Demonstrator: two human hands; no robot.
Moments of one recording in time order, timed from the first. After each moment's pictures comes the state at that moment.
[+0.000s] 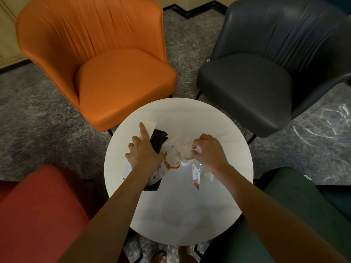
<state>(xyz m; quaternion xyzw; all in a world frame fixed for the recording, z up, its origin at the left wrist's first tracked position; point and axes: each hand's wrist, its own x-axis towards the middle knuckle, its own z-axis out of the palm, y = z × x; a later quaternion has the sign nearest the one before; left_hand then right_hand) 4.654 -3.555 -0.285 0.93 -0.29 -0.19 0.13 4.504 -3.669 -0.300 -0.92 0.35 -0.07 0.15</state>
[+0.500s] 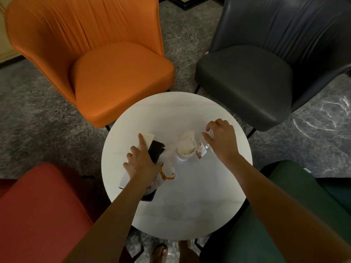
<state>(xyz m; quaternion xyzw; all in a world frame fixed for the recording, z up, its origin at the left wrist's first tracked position) 4.639 -3.535 -0.317 0.93 -0.29 -0.21 0.06 4.486 -3.701 -0.305 -0.89 0.43 -0.14 0.11</state>
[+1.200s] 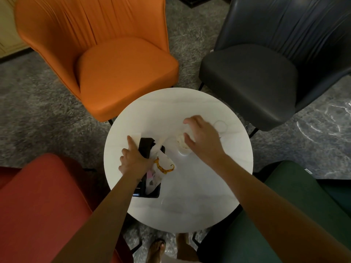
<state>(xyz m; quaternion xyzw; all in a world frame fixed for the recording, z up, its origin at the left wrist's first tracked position) 4.646 -3.511 -0.316 0.93 -0.18 -0.28 0.15 4.509 -3.652 -0.278 -0.93 0.26 -0.20 0.17</state>
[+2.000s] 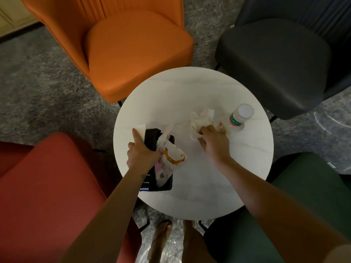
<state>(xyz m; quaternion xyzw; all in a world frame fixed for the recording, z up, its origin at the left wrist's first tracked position) 4.648 -3.489 -0.334 0.91 -0.12 -0.34 0.20 4.505 -3.634 -0.371 -0.92 0.36 -0.07 0.14</state>
